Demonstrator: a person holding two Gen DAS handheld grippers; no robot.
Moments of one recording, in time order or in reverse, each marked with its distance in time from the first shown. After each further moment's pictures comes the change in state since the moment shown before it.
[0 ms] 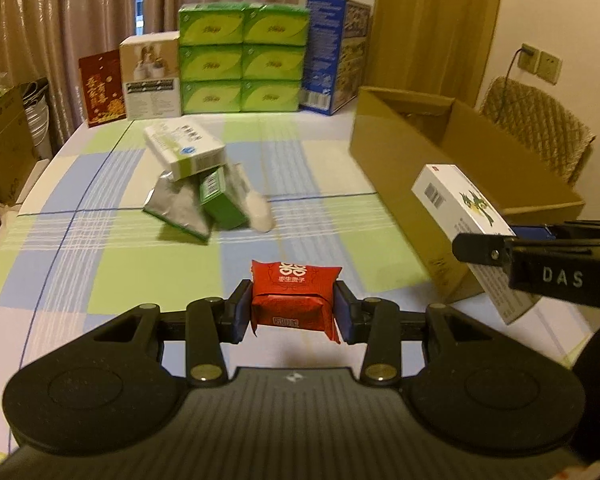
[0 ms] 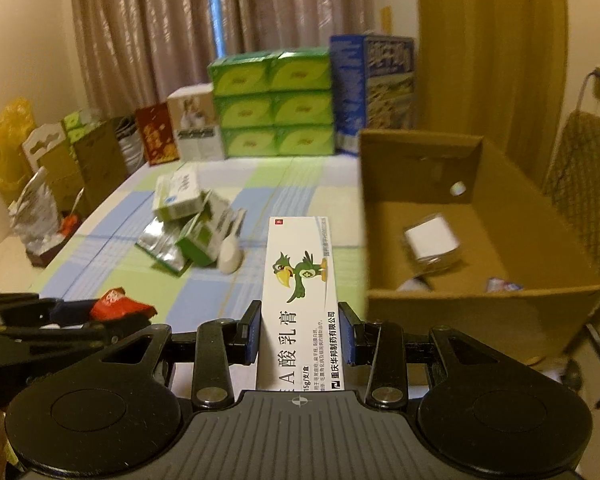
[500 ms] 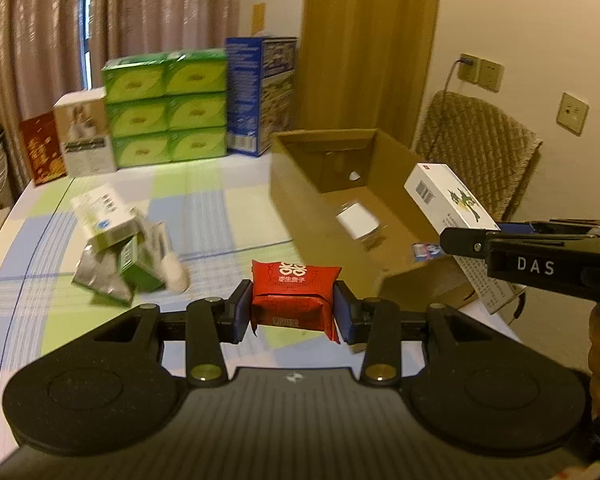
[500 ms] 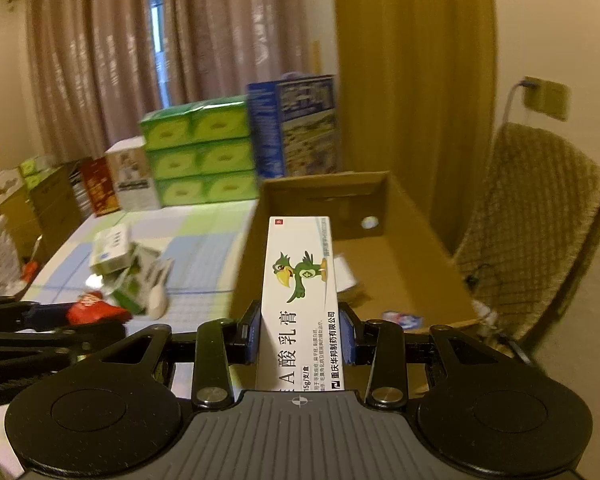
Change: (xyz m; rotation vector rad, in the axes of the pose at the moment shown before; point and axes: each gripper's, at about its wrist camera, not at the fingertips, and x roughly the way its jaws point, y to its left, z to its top) left arm -0.015 -0.085 0.045 0.100 -0.068 -0.101; right arm -0.047 -0.079 0.021 0.080 -0.095 -0.123
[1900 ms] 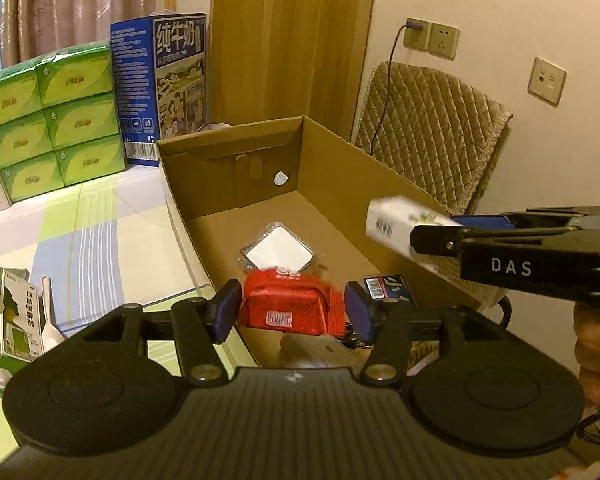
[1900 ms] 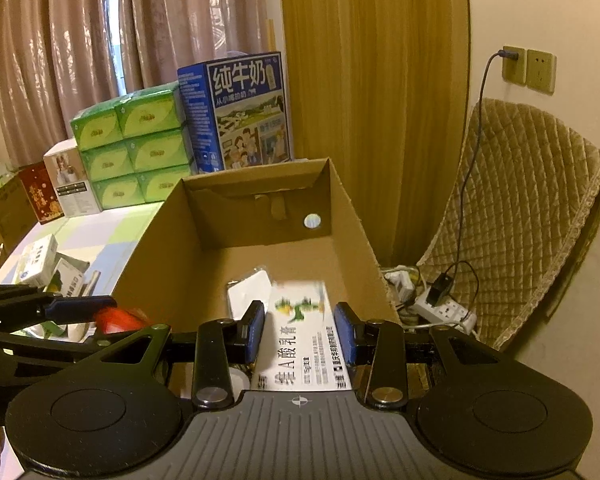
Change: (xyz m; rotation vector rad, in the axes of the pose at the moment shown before) left arm 0.136 -0.056 0.046 0.114 0.051 -0.163; right arm 0.079 -0.081 0.023 0.032 0.047 -0.047
